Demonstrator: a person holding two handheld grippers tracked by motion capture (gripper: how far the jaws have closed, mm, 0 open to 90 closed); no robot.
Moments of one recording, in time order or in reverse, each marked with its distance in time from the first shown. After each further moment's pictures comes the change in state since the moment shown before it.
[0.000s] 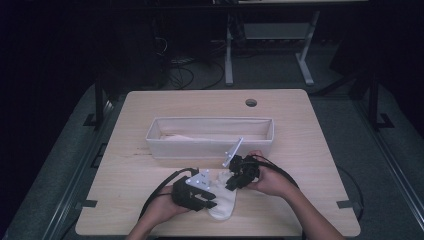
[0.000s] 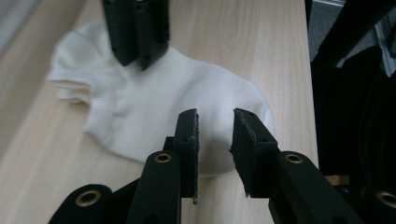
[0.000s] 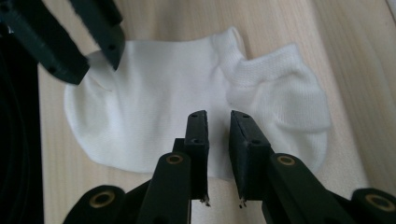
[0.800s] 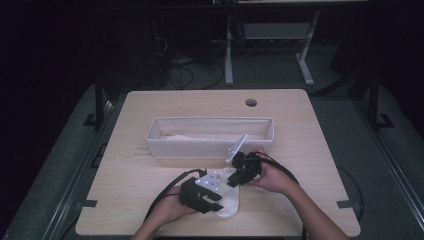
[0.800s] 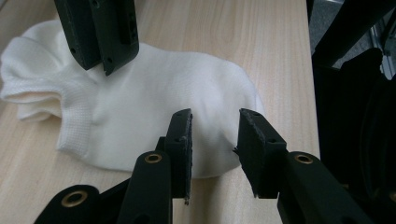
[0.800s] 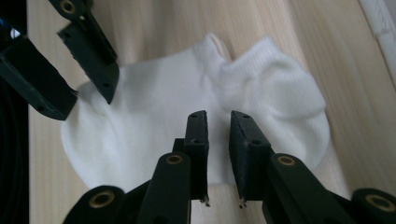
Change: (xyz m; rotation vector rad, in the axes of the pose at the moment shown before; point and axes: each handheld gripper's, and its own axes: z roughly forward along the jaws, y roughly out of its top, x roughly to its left) left arm -0.001 0.009 0.010 0.004 -0.015 -0.006; right arm -0.010 -0.003 -0.005 -0.034 0.005 0.010
